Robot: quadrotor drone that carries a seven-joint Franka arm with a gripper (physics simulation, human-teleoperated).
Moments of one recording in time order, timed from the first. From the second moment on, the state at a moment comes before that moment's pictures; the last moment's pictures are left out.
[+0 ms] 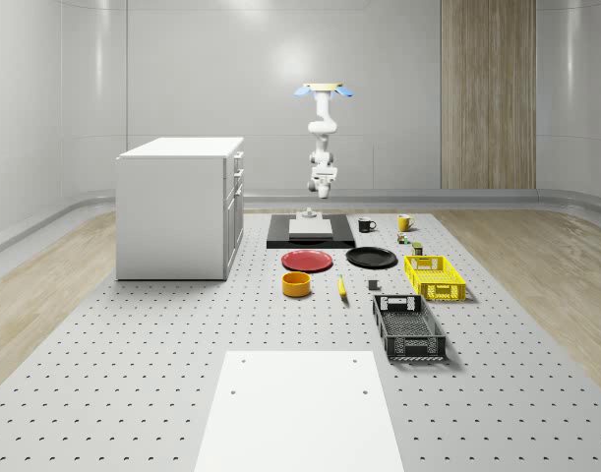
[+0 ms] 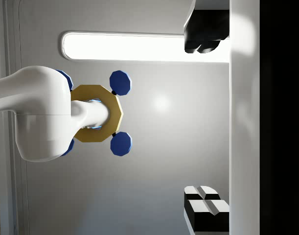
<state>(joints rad) -0.02 -0.72 0.03 -2.06 -0.03 1.38 0.79</state>
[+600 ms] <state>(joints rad) -0.06 -0.73 0.18 -2.08 -0.24 1.40 0.81</state>
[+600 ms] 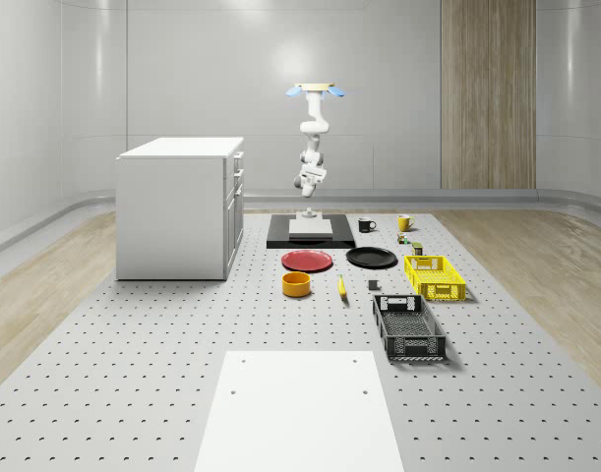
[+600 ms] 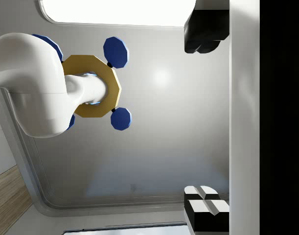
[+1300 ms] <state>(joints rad) -0.45 -0.87 0.92 -2.68 -1.49 1.39 1.16</state>
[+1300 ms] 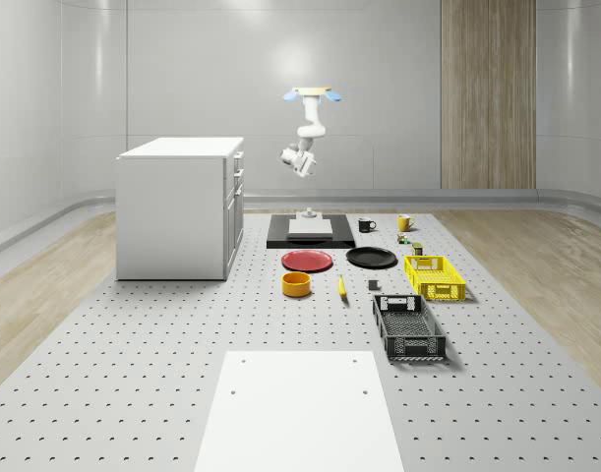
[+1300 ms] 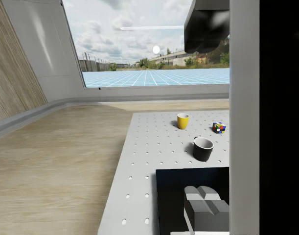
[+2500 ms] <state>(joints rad) -1.04 -1.08 1.26 -2.90 -1.98 1.18 1.57</state>
